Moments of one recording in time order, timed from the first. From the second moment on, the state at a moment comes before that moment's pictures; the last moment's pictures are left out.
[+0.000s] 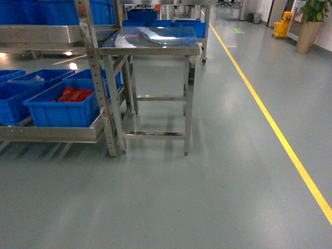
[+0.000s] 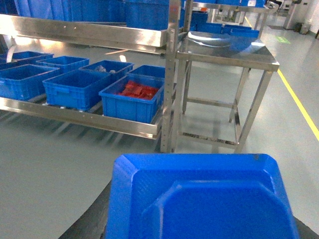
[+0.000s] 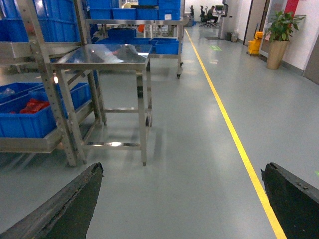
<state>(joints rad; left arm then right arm) -0.23 0.21 0.25 -0.14 -0.44 -0.07 0.00 0.01 0.01 0.00 0.00 0.00</state>
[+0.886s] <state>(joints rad) -0.23 0.21 0.25 -0.14 -0.44 -0.07 0.00 0.01 0.01 0.00 0.00 0.00</state>
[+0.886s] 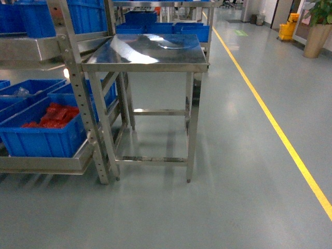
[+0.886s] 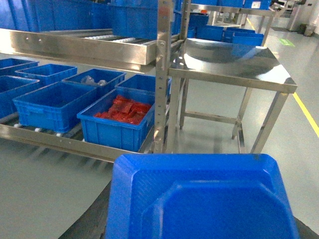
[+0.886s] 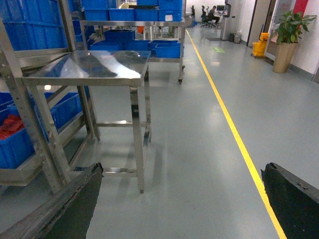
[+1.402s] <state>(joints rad) -0.23 0.21 0.25 -0.13 -0.44 -0.07 0.00 0.01 0.01 -0.01 0.00 0.00</state>
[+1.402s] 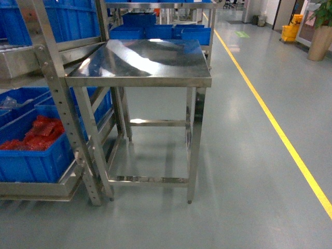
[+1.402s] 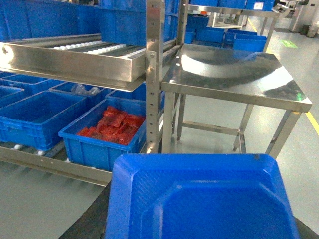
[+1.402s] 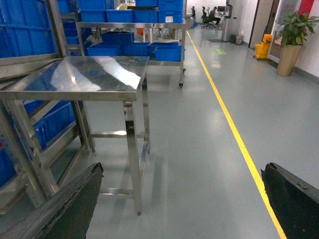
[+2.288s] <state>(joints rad) -0.23 0.21 0.25 -0.14 -0.44 -0.07 0.00 0.01 0.01 -0.01 0.00 0.00</state>
